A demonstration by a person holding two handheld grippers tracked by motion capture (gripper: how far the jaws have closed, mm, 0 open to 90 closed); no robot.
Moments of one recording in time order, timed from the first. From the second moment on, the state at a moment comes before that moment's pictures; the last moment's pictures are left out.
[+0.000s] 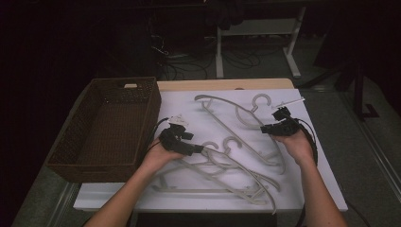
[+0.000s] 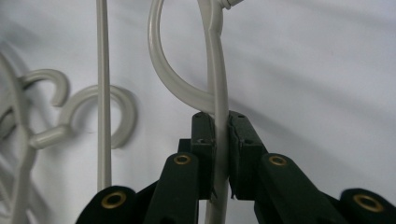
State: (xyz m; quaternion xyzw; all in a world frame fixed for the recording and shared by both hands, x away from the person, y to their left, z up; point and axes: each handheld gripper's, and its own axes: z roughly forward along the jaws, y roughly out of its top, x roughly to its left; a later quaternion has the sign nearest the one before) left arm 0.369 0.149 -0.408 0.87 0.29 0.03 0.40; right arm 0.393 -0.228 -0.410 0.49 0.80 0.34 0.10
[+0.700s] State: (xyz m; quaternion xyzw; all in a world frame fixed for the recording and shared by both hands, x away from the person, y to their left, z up) left arm 0.382 0.141 -0.356 0.87 0.24 0.09 0.43; right arm 0.375 -0.206 -0.391 0.33 0.87 0.35 0.07
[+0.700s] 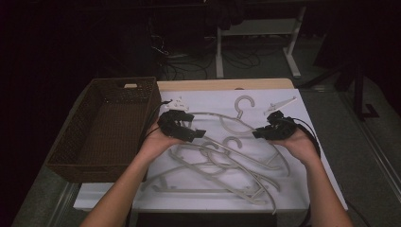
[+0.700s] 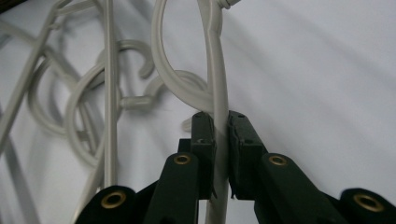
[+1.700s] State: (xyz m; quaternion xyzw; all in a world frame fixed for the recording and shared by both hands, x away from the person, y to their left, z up) left arm 0.383 0.121 -0.380 0.93 0.16 0.09 0.32; right arm 0.363 -0.182 -0.389 0.23 0.91 0.36 0.01
